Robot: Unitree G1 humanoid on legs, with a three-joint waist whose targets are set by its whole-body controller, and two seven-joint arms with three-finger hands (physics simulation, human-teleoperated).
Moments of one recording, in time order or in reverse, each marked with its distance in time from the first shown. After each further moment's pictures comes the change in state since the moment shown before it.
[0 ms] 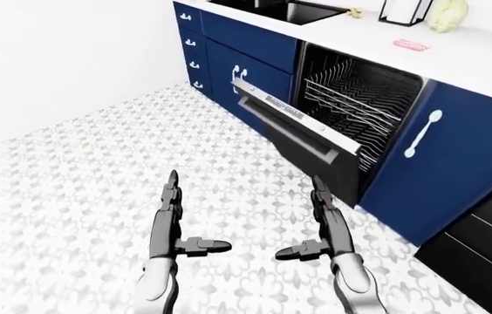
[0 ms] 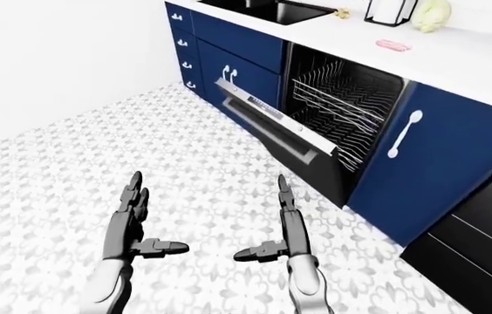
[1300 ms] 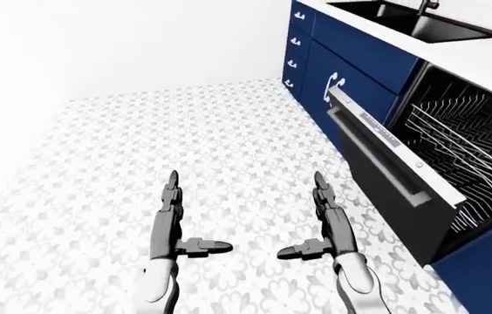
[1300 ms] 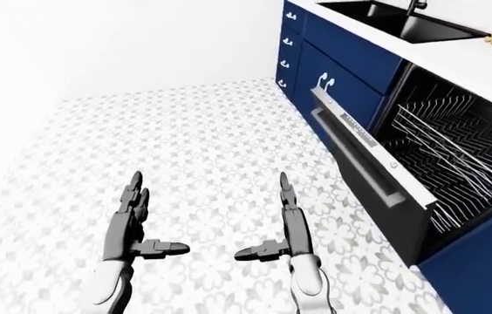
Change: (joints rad) left arm 0.013 -0.004 -0.009 -0.022 0.000 0.005 0.004; right arm 0.012 -0.003 -0.002 -0.054 -0.005 0.026 0.006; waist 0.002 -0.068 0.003
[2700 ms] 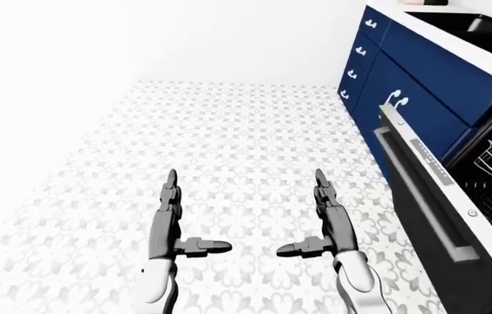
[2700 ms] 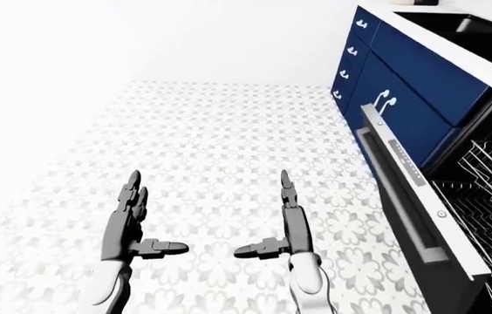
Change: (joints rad) left arm 0.007 -0.002 0.005 -0.025 0.001 0.009 -0.003; right arm -0.001 0.001 0.008 -0.044 0.007 0.043 -0.015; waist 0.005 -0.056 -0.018
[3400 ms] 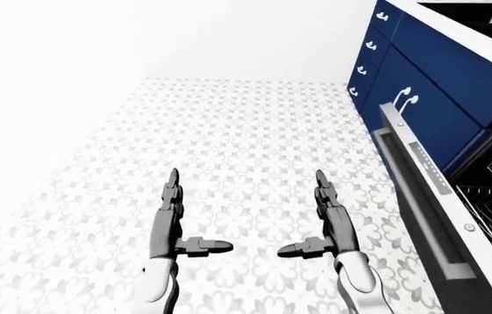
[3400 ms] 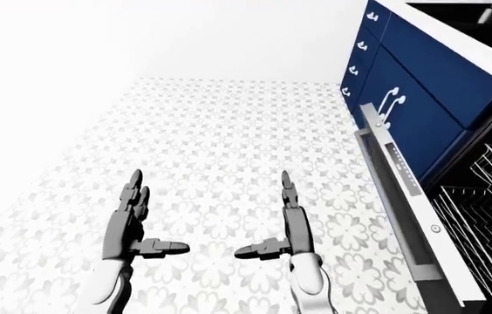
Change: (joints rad) left arm -0.003 0.001 -0.007 -0.007 -0.004 0.006 -0.006; right arm 0.006 0.001 -0.004 -0.014 0.001 0.019 0.004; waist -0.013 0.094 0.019
